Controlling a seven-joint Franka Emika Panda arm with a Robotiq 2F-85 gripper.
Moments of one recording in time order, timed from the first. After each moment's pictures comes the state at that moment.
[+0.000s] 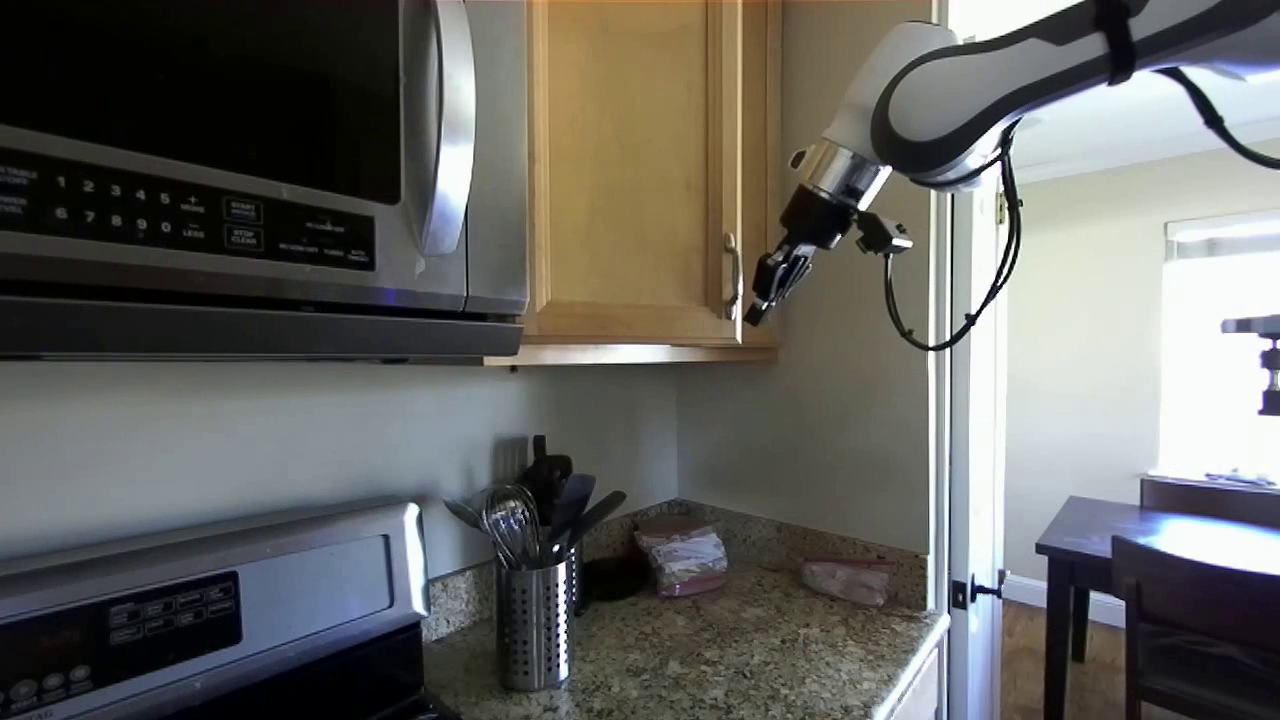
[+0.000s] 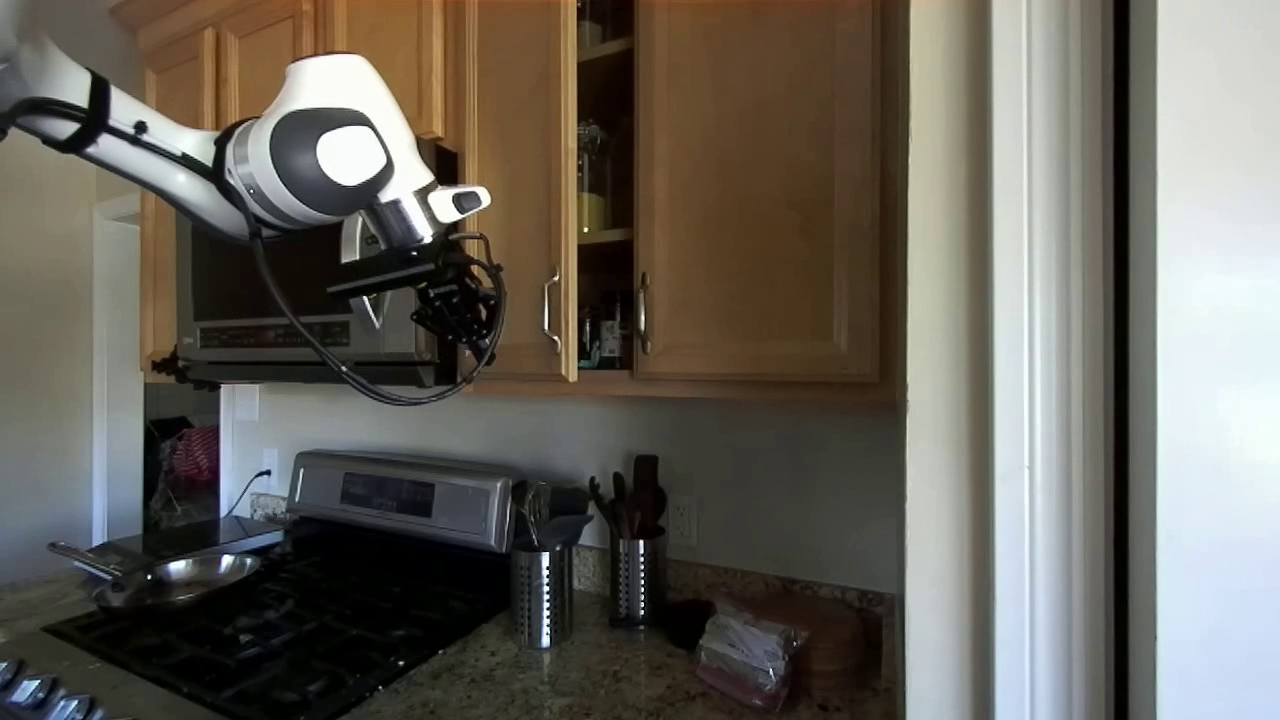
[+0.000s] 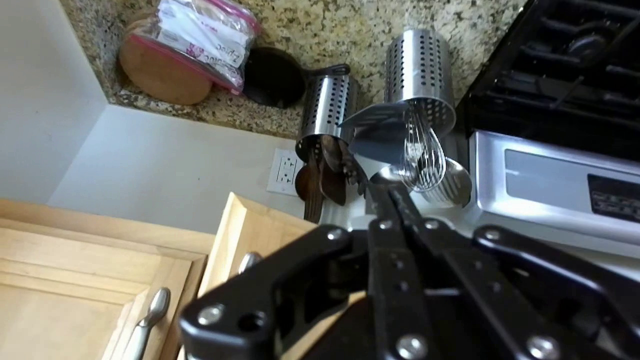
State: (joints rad) arm 0.05 -0.45 -0.01 -2.21 -0.06 2.43 -0.14
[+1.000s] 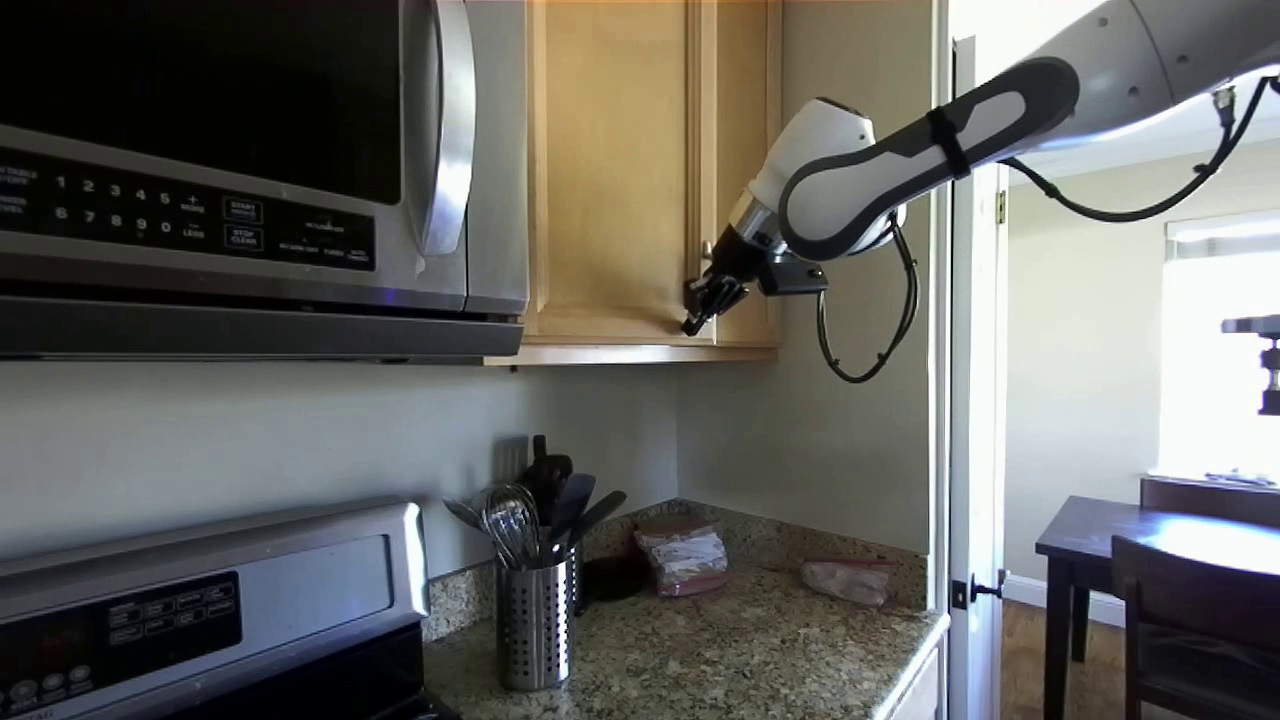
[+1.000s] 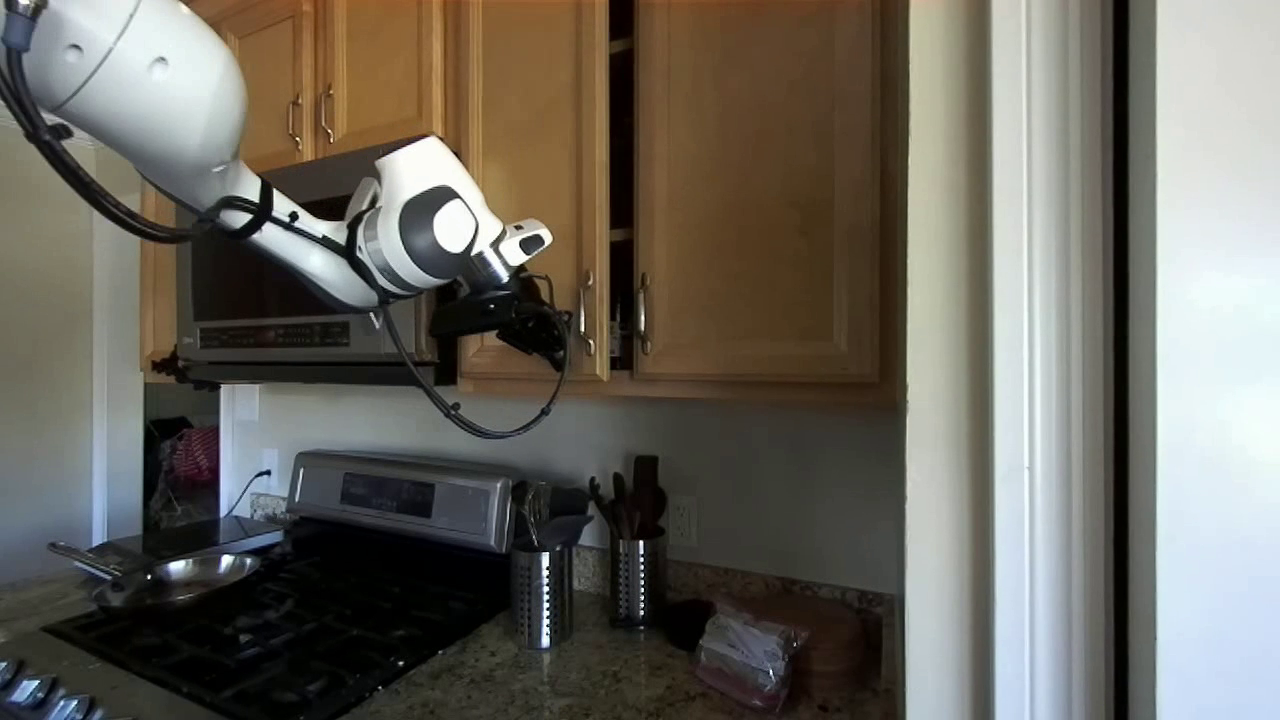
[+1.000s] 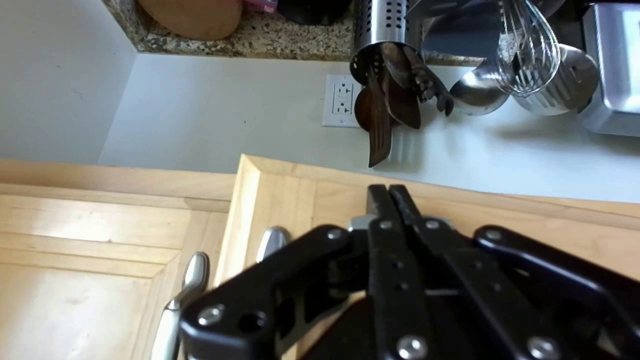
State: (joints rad) arm -0.05 -0.11 0.04 -2.00 -0.20 2.71 0.13
